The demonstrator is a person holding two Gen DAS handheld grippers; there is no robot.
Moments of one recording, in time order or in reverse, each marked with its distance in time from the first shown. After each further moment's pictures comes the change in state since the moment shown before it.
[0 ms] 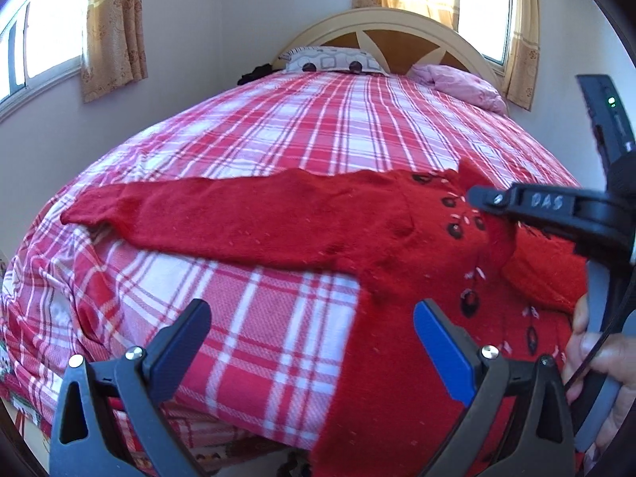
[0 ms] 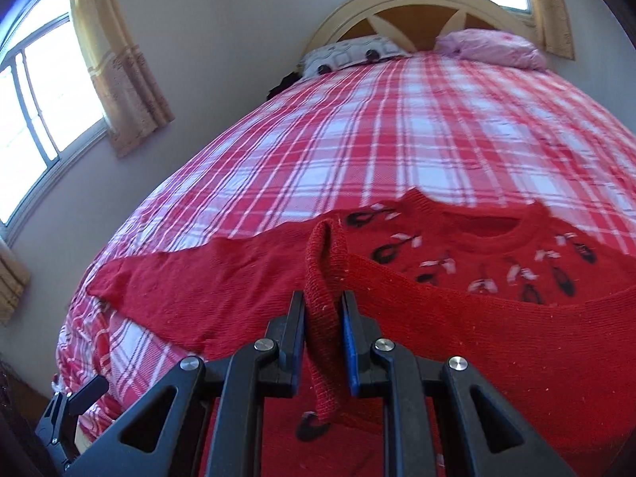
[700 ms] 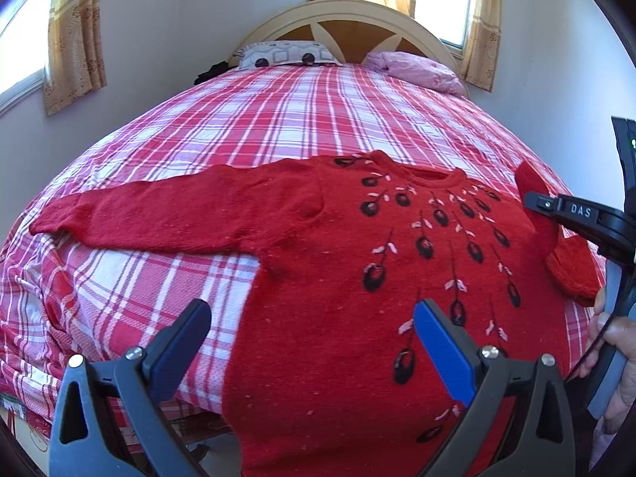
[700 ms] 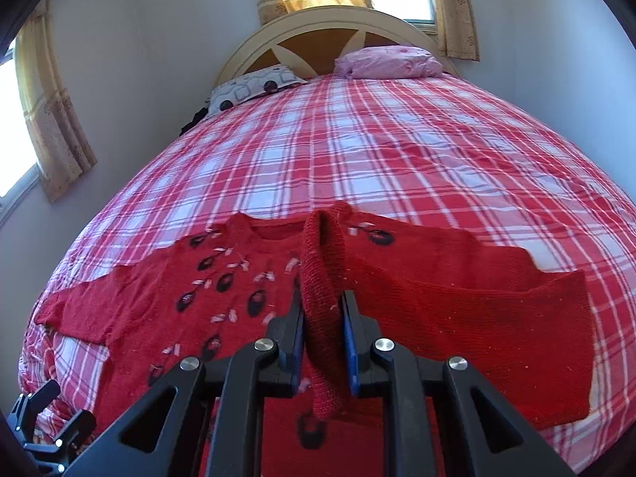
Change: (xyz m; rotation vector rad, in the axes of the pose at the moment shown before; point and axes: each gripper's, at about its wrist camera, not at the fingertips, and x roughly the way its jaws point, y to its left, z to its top) left arm -0.026 -0.057 -0.010 0.059 0.038 -0.118; right arm -0.097 -0.112 -0.022 0.124 -0.118 -0.287
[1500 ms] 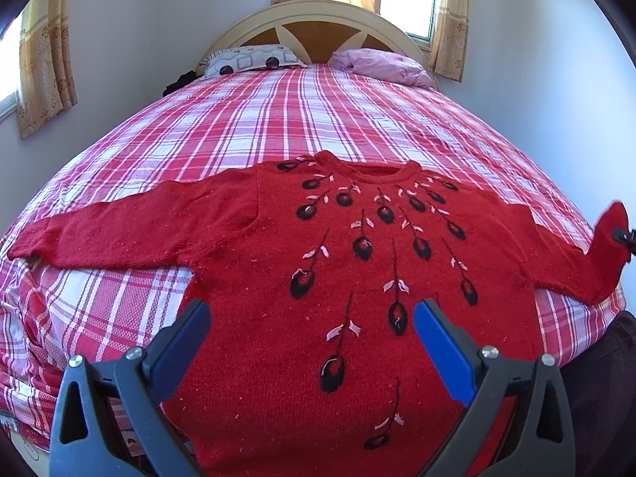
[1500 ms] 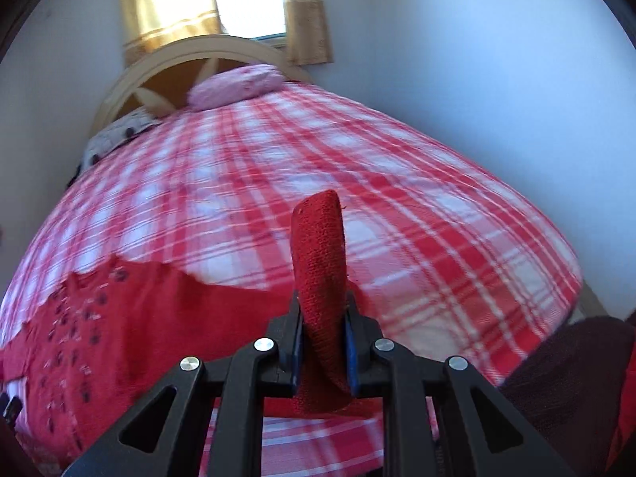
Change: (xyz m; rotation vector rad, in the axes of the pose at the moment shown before) left arm -0.003 -0.052 0.002 0.071 -0.007 -0.088; right arm -0.134 -0.242 -0.009 0.200 -0.044 -0.369
